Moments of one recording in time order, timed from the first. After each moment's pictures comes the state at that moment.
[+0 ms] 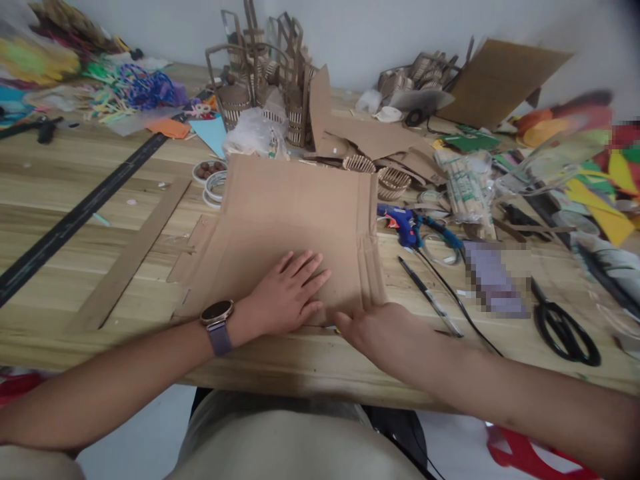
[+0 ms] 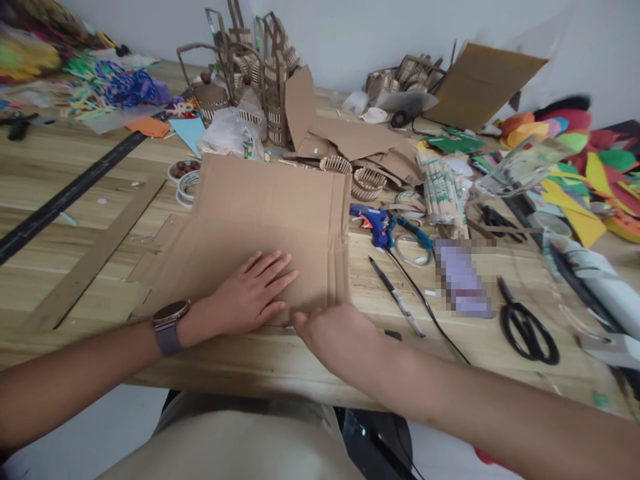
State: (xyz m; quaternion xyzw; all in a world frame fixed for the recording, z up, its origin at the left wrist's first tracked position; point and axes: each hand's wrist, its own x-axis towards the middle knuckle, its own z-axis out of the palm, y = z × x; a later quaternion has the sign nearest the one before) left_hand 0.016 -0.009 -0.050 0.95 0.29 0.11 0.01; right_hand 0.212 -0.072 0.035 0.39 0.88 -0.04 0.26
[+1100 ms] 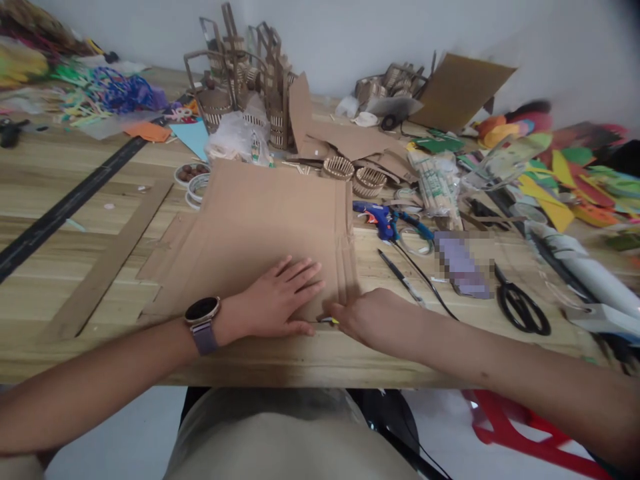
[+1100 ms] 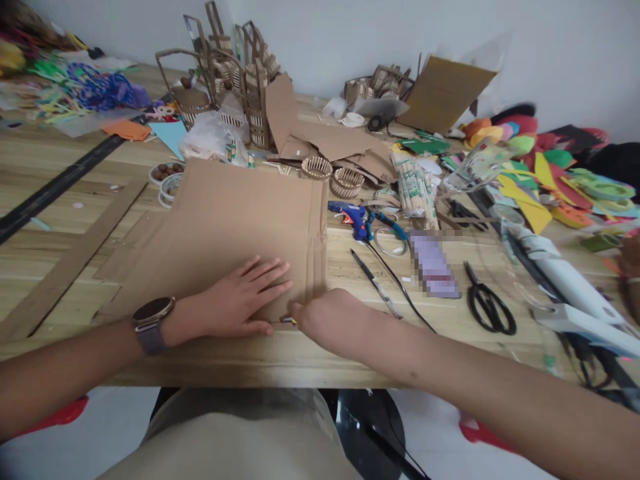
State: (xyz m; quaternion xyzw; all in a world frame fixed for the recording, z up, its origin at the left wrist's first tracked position) left_hand 0.017 -0.008 -0.041 0.98 0.19 0.04 0.05; right_hand 0.234 -0.070 0.032 0.39 0.89 -0.04 0.21
